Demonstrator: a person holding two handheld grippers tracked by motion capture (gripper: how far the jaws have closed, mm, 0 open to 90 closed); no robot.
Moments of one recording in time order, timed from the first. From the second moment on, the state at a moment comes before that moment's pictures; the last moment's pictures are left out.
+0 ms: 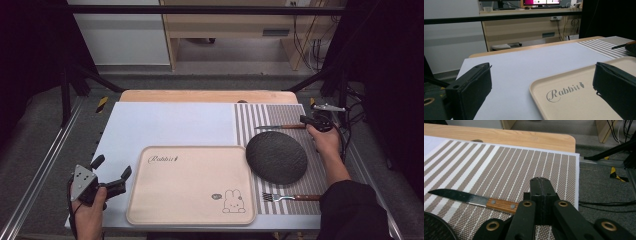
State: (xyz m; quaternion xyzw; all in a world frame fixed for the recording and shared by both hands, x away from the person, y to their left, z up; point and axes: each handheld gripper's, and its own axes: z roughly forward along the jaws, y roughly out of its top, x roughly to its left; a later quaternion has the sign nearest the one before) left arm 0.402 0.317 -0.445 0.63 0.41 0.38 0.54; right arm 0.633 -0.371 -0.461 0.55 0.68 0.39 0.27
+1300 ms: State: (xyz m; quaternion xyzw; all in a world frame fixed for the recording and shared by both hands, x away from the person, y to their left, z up) left arm 0.401 0.318 -0.444 0.63 0.41 0.38 0.54; right arm 0.644 -0.355 -0.478 0.57 0.69 0.34 0.29
